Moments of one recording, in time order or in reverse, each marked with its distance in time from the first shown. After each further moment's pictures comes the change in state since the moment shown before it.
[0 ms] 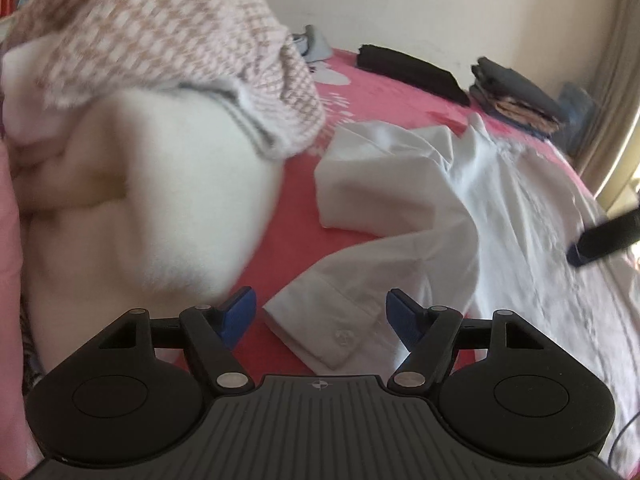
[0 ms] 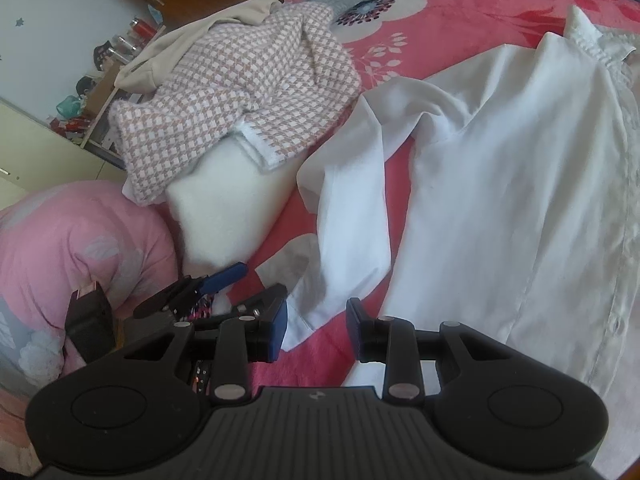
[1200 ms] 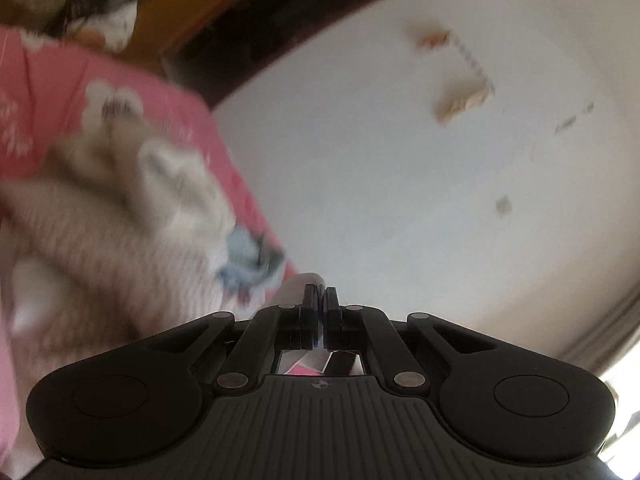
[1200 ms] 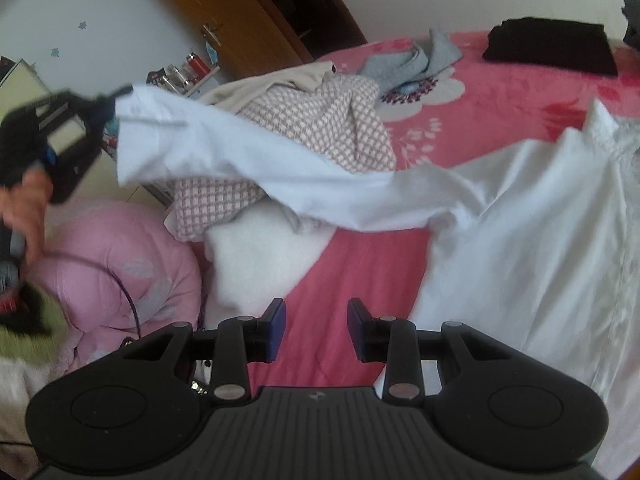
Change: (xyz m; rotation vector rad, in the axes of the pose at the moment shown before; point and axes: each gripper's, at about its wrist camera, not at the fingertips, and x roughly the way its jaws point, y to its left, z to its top) left arm -0.150 0.063 0.197 -0.745 -0.509 -0.253; right arm -0.038 0.008 0.003 -0.151 -0.226 0.065
